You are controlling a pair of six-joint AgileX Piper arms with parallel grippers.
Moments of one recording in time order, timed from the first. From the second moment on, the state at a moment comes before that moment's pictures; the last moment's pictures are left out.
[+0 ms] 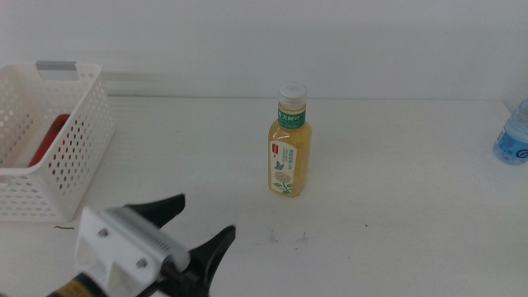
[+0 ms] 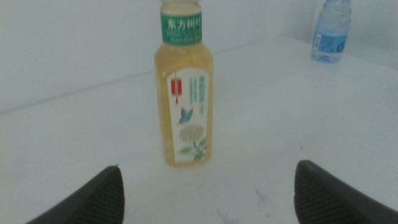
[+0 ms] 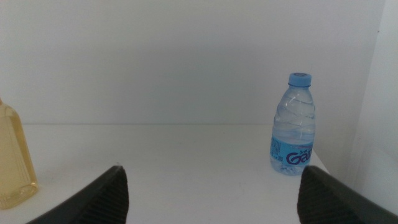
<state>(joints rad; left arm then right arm) -0.67 1.27 -0.13 -0.01 -0.89 -0.05 -0.01 0.00 0.00 0.03 0.11 -0.04</state>
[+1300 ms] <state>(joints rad) -0.65 2.04 -0.76 -0.07 -0.97 -0.12 -0.01 0.00 0.00 0.03 0.11 -0.04</state>
